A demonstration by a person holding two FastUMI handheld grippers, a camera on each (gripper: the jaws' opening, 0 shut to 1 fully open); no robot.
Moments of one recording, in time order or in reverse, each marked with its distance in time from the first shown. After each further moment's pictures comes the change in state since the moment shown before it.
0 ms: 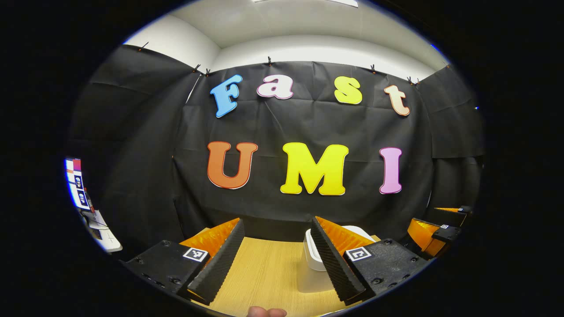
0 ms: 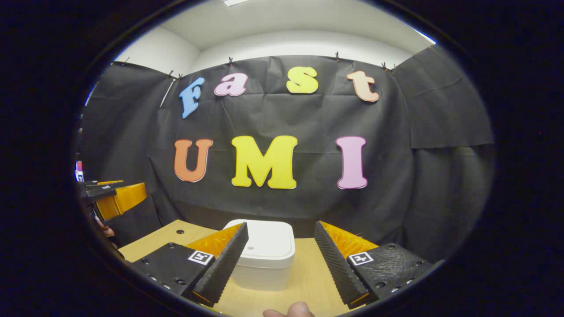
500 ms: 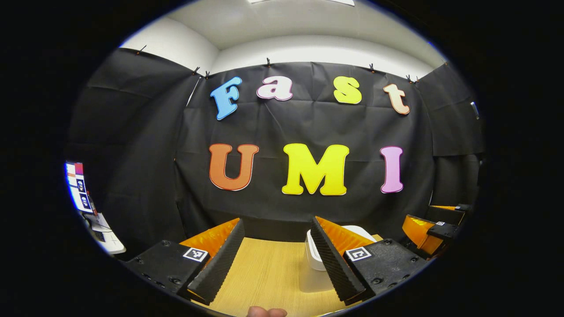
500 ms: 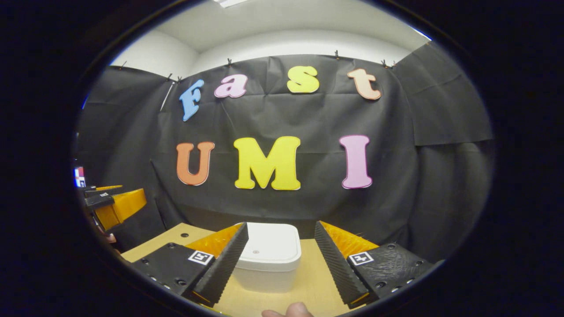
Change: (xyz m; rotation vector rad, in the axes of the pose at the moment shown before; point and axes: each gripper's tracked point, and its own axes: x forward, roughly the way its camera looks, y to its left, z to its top) left arm -0.004 0.002 0.005 0.024 -0.008 0.016; right arm 0.008 0.014 0.004 0.020 -0.004 0.034
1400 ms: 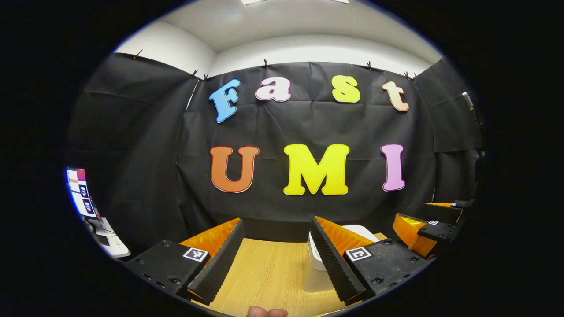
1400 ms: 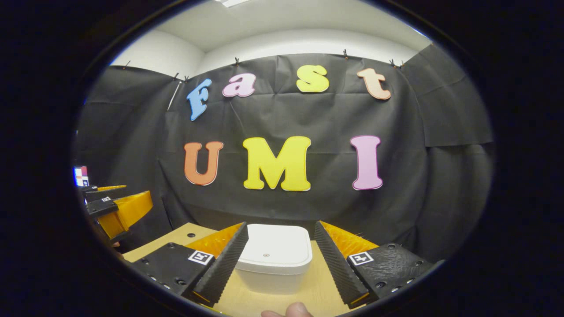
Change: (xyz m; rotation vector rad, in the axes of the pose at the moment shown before) left arm -0.002 -0.003 0.005 0.031 -0.002 0.010; right arm 0.010 0.022 0.004 -0.013 0.005 0.051
